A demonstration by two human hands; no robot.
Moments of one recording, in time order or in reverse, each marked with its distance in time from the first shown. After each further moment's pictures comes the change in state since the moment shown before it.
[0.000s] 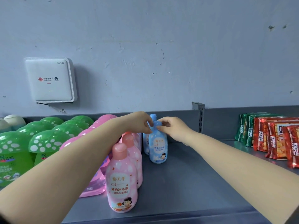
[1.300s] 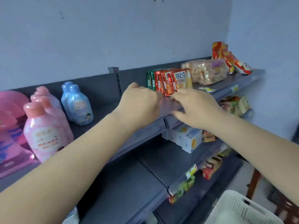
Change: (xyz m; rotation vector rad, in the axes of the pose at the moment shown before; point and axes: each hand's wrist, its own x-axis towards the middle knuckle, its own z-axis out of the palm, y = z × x) left_hand -0.112 0.186 0.086 0.356 0.525 0.734; right_hand -0.294 -0.053 -0.089 -1.167 0.309 0.183
